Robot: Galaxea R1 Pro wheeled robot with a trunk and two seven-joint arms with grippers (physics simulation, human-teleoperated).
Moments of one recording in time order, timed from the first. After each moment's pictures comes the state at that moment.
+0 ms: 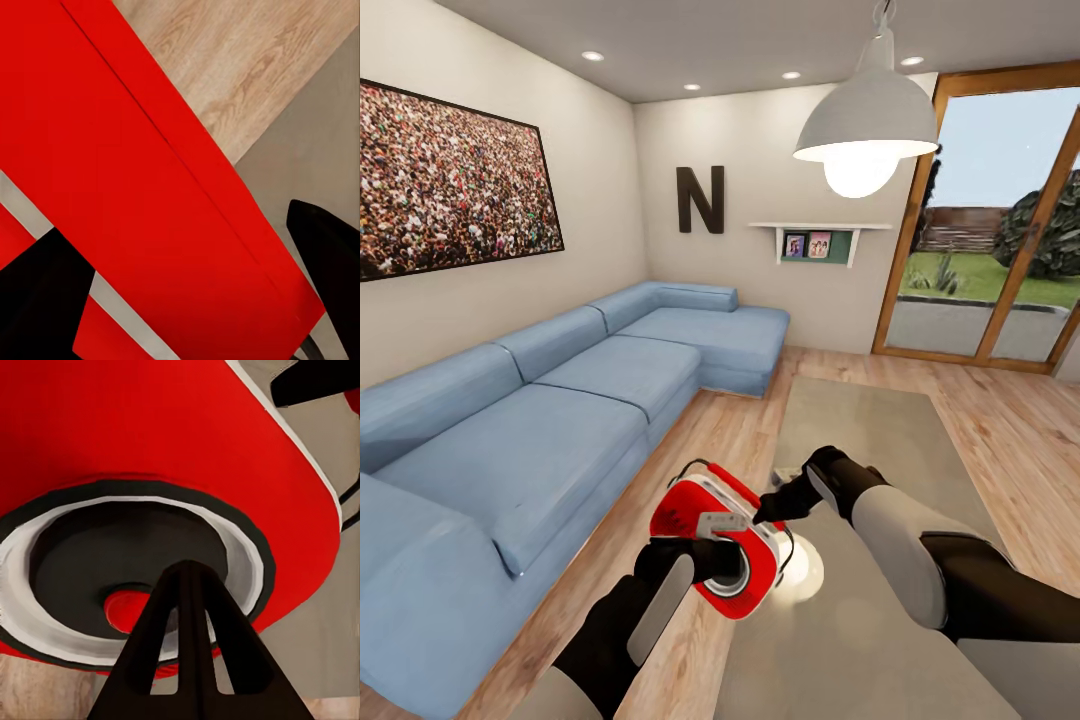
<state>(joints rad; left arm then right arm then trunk) -0.51 -0.17 -0.45 -1.09 0.54 0.76 0.24 -1.13 0.09 -0.08 -0.14 0.36 0.79 0.61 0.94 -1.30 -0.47</state>
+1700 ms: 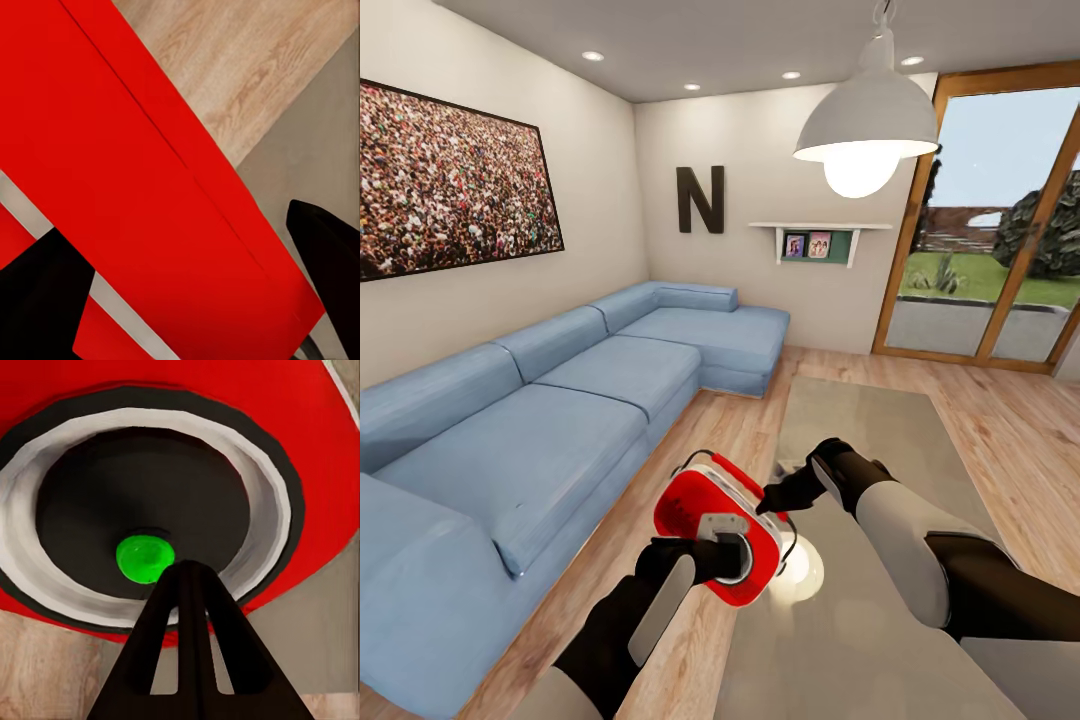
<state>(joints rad) -0.51 -0.17 -0.46 -1.09 0.54 0.77 0.26 -1.13 0.08 -0.08 -0.19 0.37 0.82 0.63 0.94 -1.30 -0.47</state>
